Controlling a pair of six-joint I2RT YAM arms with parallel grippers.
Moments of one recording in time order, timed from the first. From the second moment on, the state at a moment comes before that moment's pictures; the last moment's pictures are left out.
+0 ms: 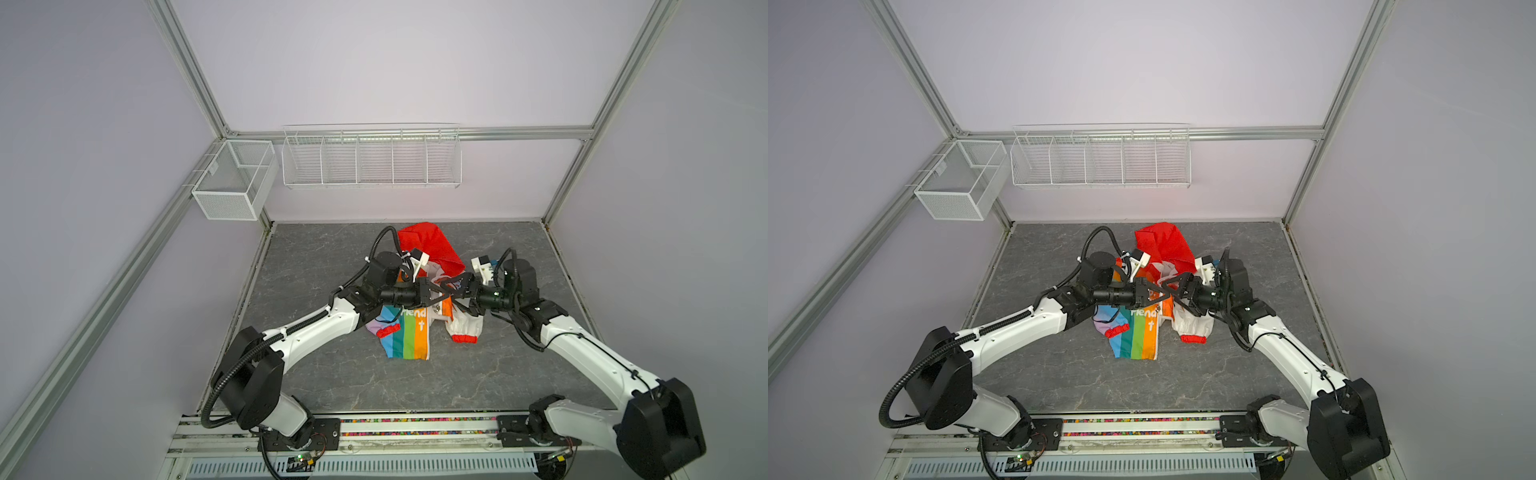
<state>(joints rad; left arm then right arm) -0.80 1.52 1.05 0.07 0.68 -0.88 0.39 1.20 0.77 -0.06 -0.71 1.04</state>
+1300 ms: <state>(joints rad) -0.83 1.59 0.93 0.24 0.70 -0.86 0.34 1.23 0.76 0.01 -0.72 1.13</state>
